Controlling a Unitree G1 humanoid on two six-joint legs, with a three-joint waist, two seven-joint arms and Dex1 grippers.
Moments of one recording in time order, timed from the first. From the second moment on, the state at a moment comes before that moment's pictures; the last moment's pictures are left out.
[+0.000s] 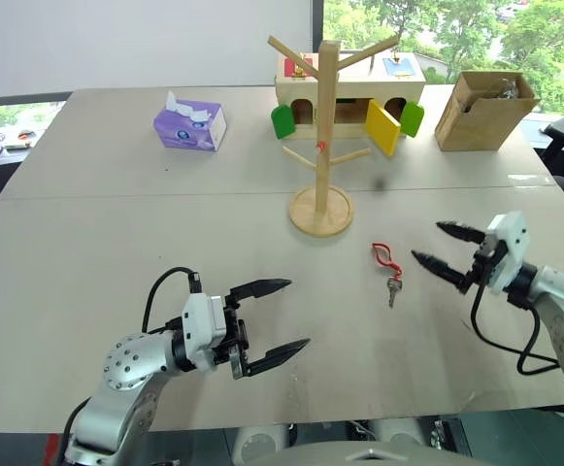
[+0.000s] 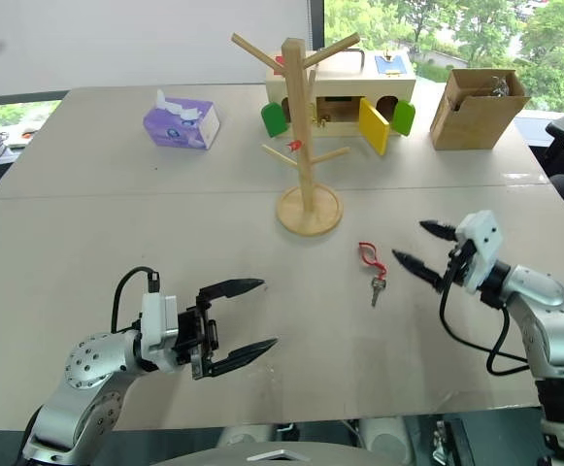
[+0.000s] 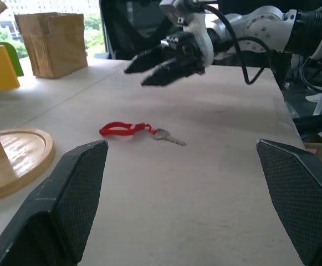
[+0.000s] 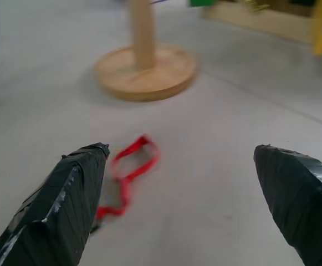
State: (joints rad) left arm 0.22 0.57 -0.01 -0.44 -0.51 -0.07 -1.06; right arm -0.09 -0.65 -0.12 -0.14 0.47 0.28 0.91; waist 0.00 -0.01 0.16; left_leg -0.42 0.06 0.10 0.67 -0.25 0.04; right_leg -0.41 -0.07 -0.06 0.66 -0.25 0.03
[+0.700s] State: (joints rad) left arm 0.15 0.49 -0.05 -0.34 -0.45 -0.12 -1.03; right arm -0.10 -0.54 0.01 -0.09 0.29 0.26 0.77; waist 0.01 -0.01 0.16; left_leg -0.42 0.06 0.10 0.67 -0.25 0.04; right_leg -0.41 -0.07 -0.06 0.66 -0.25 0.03
